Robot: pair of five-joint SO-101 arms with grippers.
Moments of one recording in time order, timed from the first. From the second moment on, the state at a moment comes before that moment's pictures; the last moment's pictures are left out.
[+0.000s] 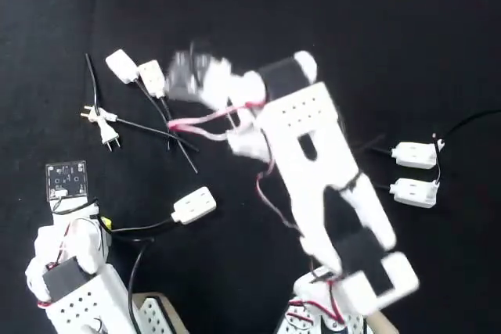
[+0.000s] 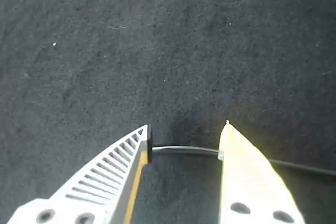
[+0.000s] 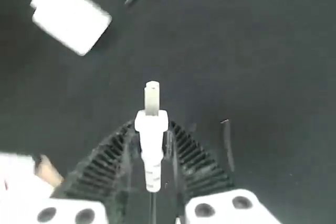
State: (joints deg) left arm -38.9 -103.7 94.0 73.9 -26.7; right arm -26.1 -4.8 -0.7 96.9 51.0
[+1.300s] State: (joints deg) left arm -38.9 -103.7 94.0 73.9 -26.7; right arm -26.5 -8.8 46.6 67.6 70.3
